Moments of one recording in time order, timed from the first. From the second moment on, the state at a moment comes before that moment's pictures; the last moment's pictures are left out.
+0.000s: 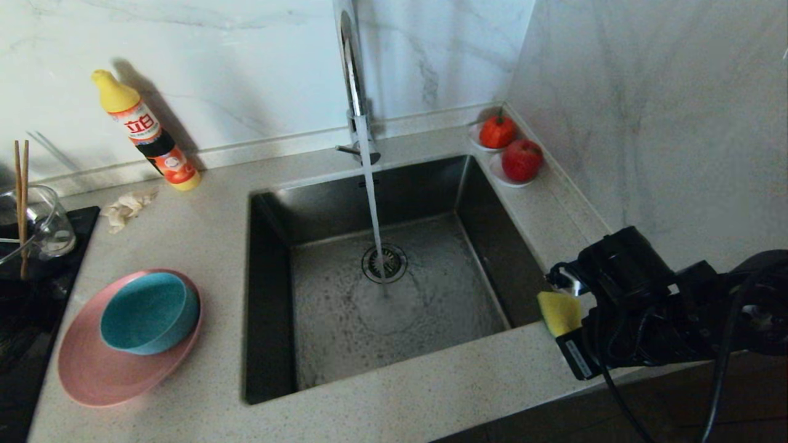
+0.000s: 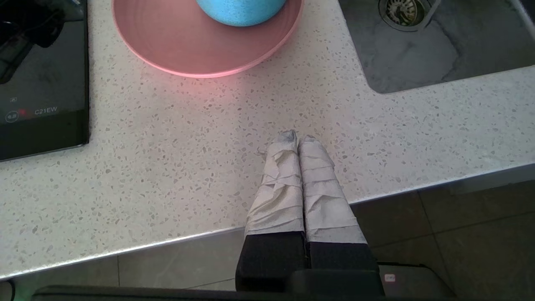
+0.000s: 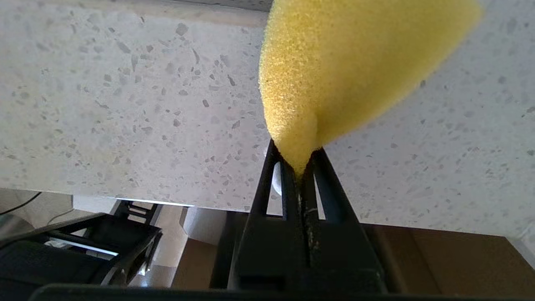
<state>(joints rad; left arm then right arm) 0.01 0.00 -0.09 0.23 0.00 0.01 0.46 1.70 -0.98 0.22 -0.19 0.07</state>
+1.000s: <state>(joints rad) 0.01 0.00 -0.09 0.23 0.00 0.01 0.52 1.43 -1.04 0.29 -0.17 -0.01</state>
